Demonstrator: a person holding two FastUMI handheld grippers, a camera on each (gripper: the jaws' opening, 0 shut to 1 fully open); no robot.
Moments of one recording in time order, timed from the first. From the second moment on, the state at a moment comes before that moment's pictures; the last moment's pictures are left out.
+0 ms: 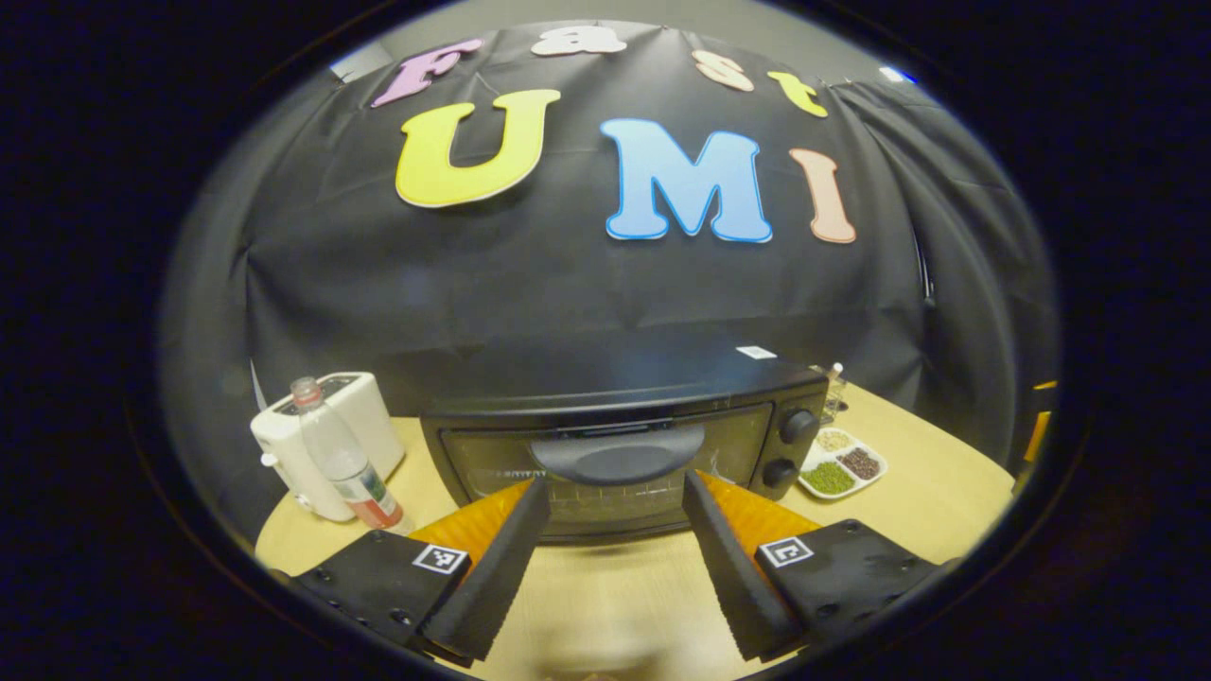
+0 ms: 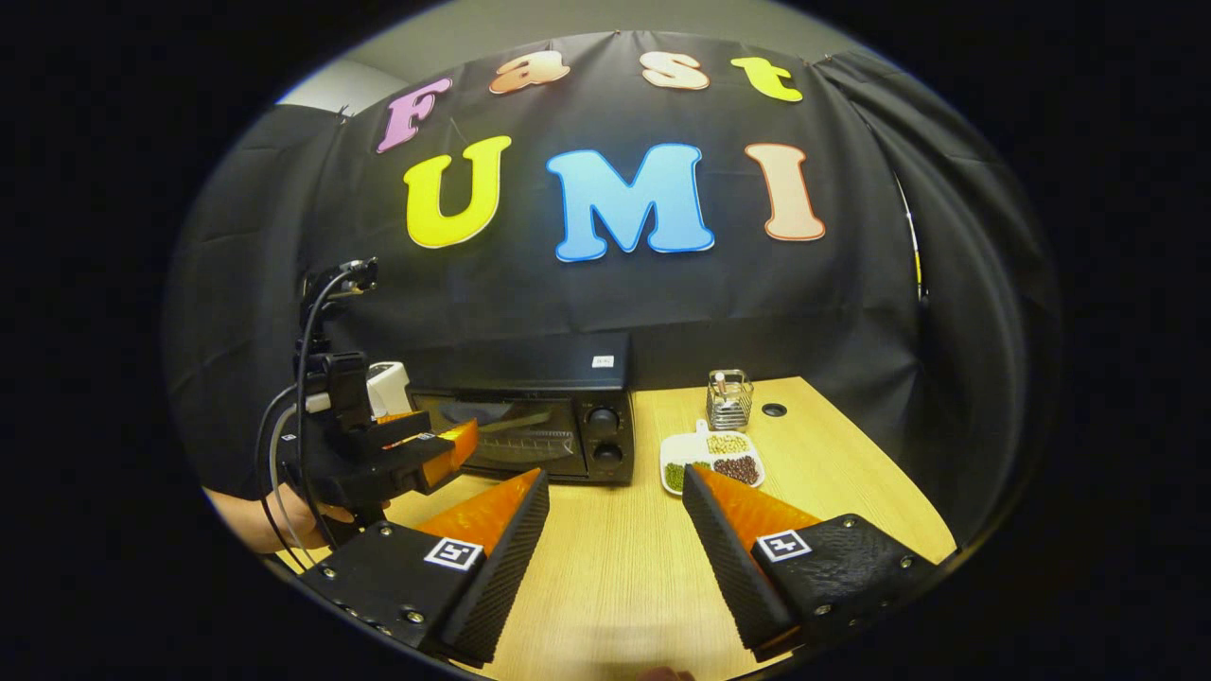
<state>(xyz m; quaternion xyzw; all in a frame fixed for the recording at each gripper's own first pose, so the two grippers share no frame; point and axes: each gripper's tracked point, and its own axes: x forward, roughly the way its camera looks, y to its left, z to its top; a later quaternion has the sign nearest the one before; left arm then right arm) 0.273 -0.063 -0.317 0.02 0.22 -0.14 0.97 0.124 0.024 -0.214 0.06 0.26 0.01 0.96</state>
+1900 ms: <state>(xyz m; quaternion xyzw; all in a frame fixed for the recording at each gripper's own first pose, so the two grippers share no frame) 0.004 0.000 -0.041 -0.01 0.06 -0.03 1.00 -0.011 -0.019 -0.028 0.02 0.03 0.03 1.00</state>
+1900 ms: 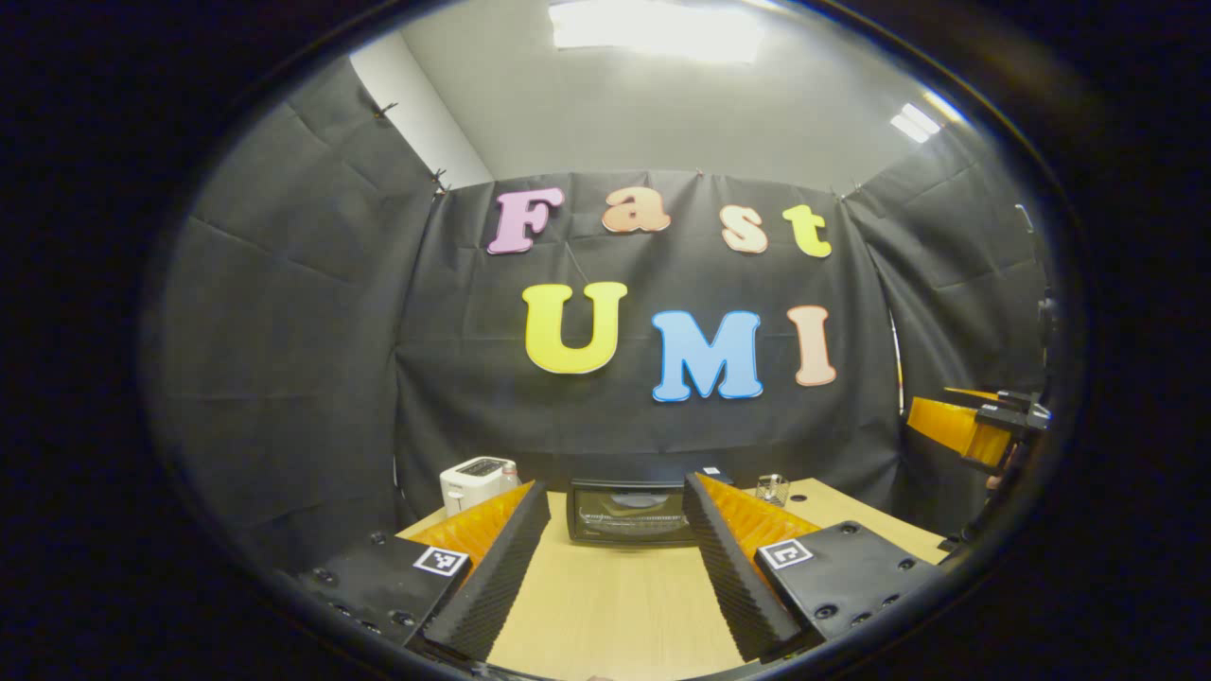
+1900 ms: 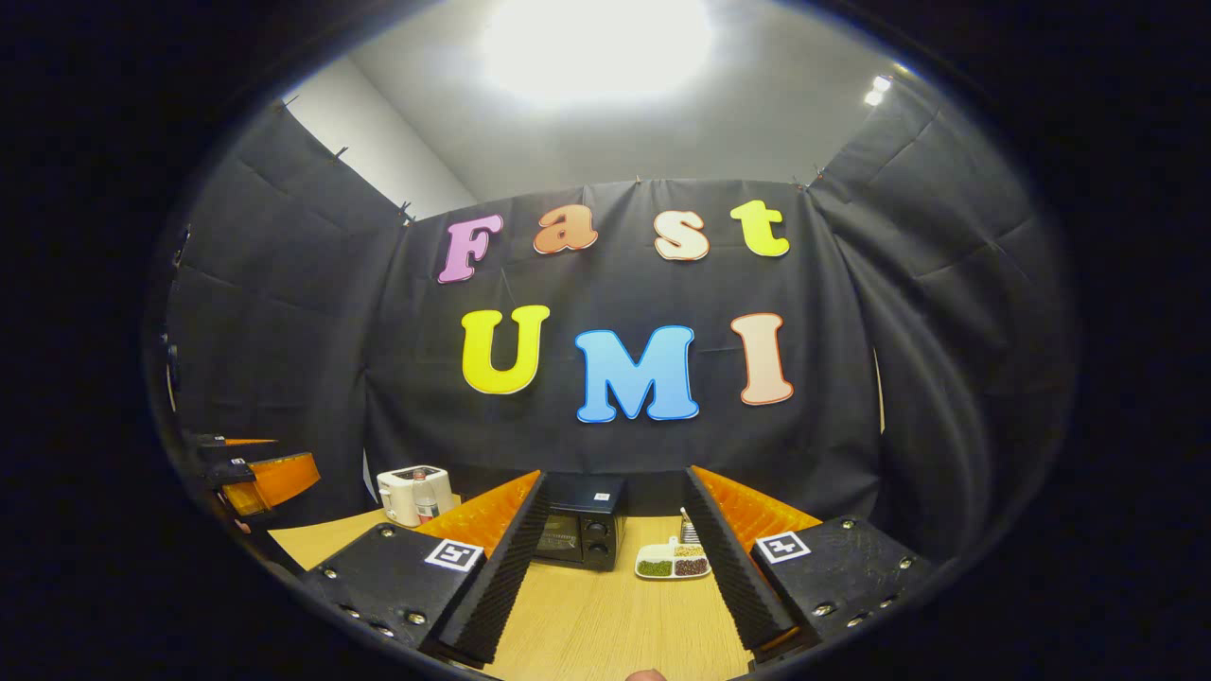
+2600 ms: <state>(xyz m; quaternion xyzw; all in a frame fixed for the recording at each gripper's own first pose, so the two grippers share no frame) -0.001 0.008 -0.033 -0.02 0.05 -0.03 1.00 -0.012 -0.006 -0.020 0.02 0.02 0.03 1.00</state>
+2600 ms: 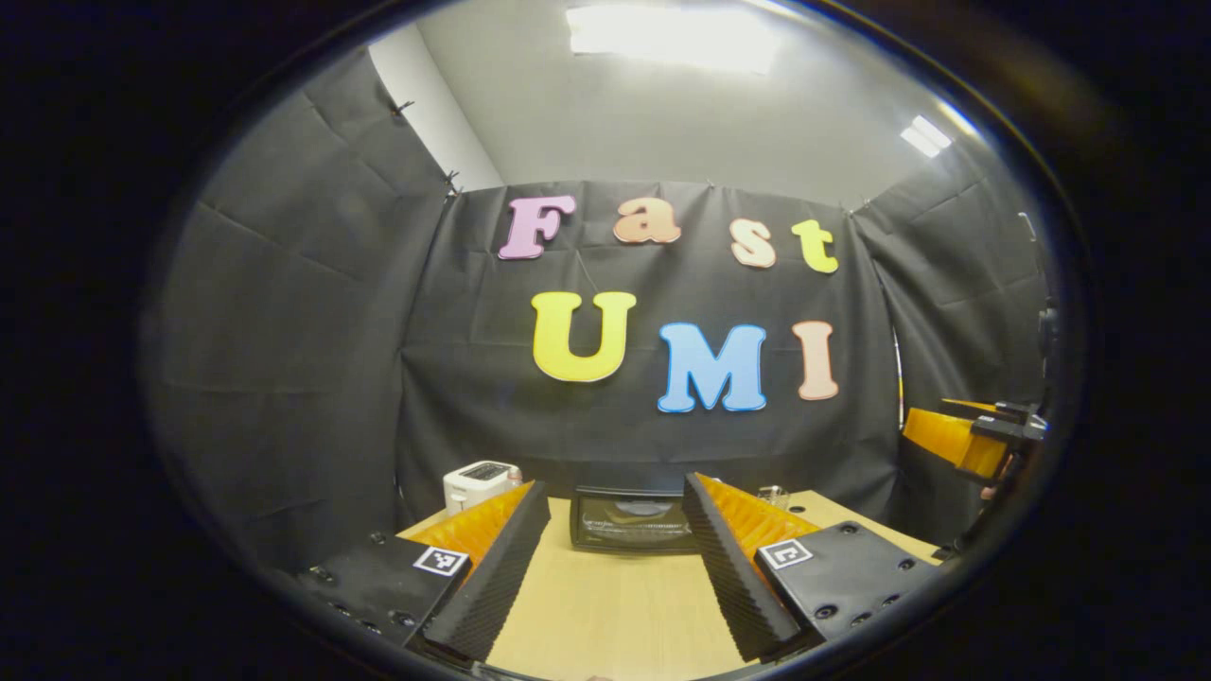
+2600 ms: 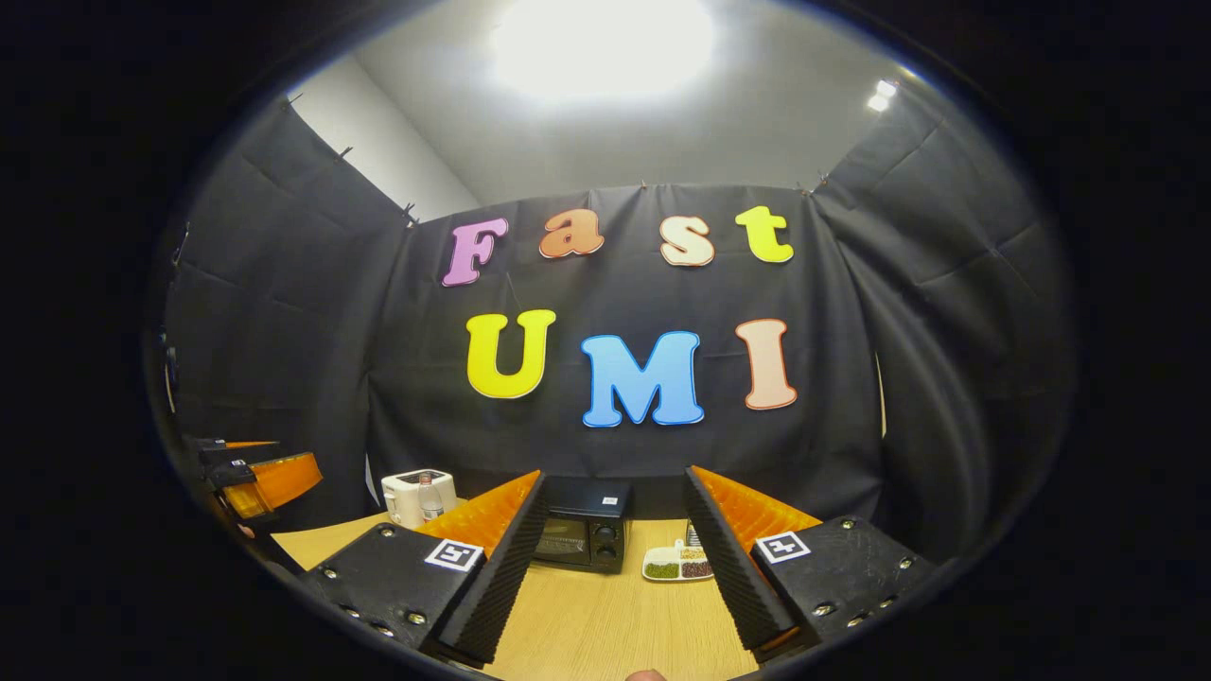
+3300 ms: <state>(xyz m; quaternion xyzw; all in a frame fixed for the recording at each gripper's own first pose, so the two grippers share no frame) -0.001 0.002 -0.029 -0.01 0.04 -0.03 1.00 -0.011 -0.016 -0.011 0.02 0.01 0.02 1.00</state>
